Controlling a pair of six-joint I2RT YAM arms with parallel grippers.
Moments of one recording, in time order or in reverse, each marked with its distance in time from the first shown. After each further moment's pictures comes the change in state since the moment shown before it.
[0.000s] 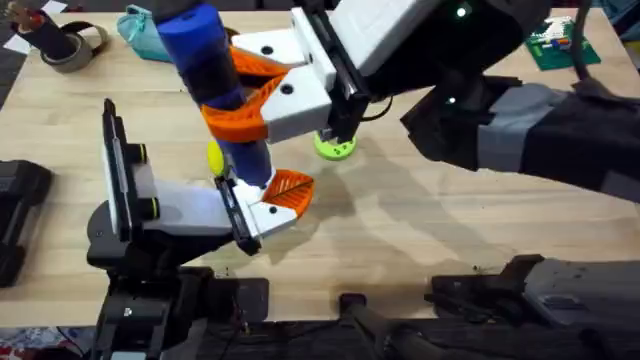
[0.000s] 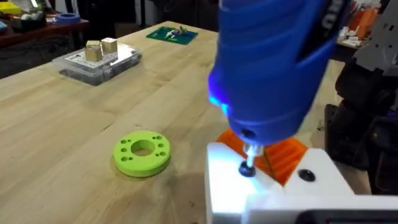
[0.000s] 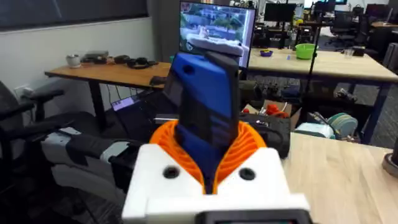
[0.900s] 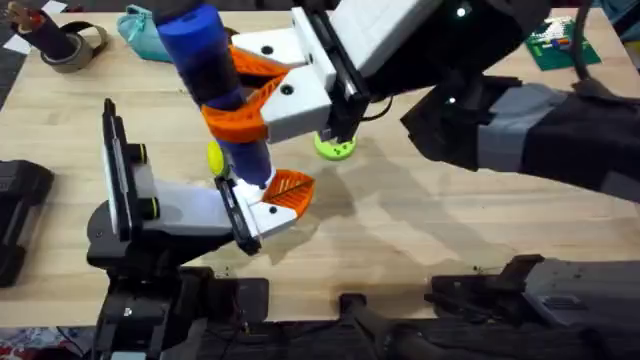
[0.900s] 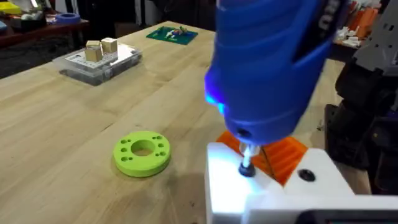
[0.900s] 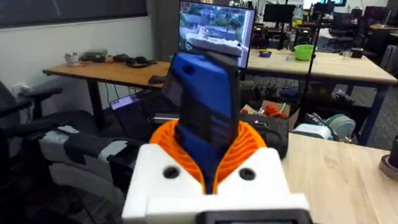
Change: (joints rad) left arm 0.000 0.000 0.000 0.000 0.000 0.000; right arm 0.000 0.000 0.000 -0.001 0.000 -0.014
